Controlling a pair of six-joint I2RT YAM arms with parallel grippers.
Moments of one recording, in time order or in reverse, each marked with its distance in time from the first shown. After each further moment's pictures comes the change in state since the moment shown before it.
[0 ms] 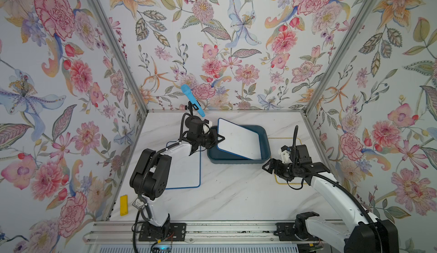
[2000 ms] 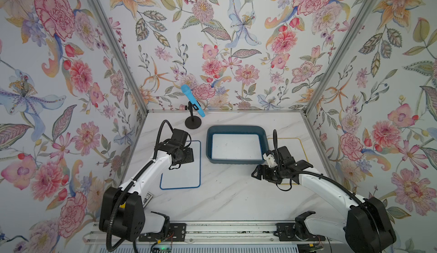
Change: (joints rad) left arm 0.142 -0.477 -0.168 -0.863 -0.711 0.457; right arm 0.246 0.143 0.000 0.073 0.048 0.060
